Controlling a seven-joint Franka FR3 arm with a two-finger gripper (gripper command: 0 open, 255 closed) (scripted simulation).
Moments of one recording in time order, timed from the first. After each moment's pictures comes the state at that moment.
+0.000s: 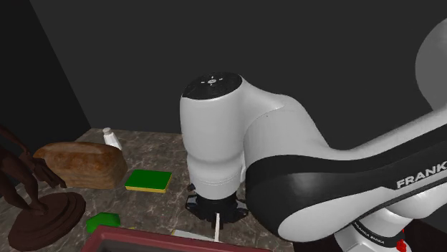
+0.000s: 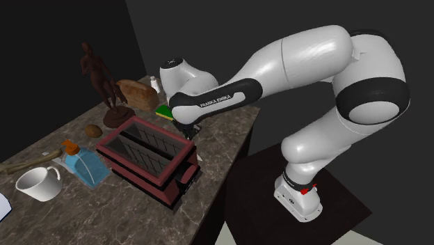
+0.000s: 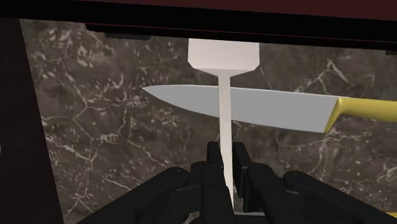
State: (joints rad) arm -0.18 -0.31 1.05 -2.26 0.23 2.07 1.68
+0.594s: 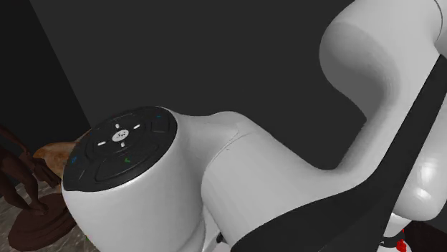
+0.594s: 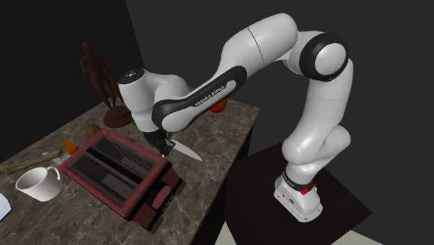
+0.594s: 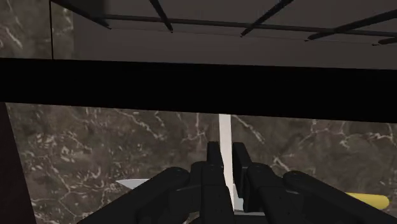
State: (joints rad) arm -0.09 0.25 1.28 -1.97 -0.33 1.99 2.26
